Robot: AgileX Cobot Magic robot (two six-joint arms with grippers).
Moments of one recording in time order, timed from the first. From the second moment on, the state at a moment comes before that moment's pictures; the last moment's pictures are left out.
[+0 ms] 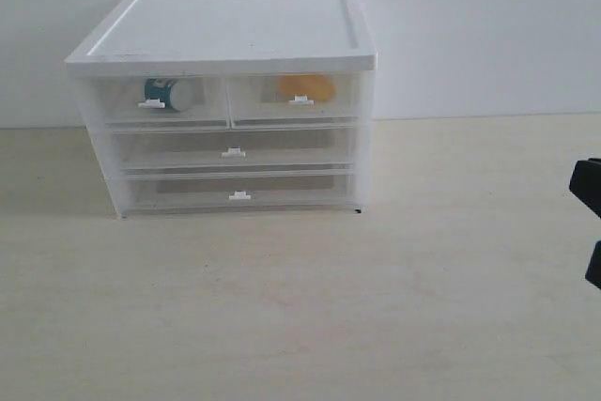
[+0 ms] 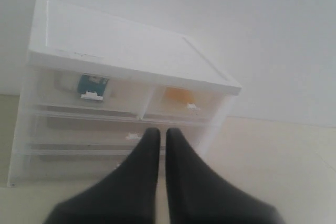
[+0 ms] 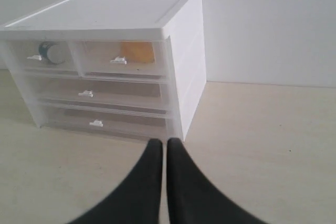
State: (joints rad) left arm -0.45 0.65 -0.41 -0.67 -0.06 0.32; right arm 0.72 0.59 -0.29 -1.74 0.31 1.94
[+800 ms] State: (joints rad) left arm -0.43 0.62 -0.41 -0.67 -0.03 0.32; right arm 0.72 0.59 -0.29 -1.74 0.31 1.94
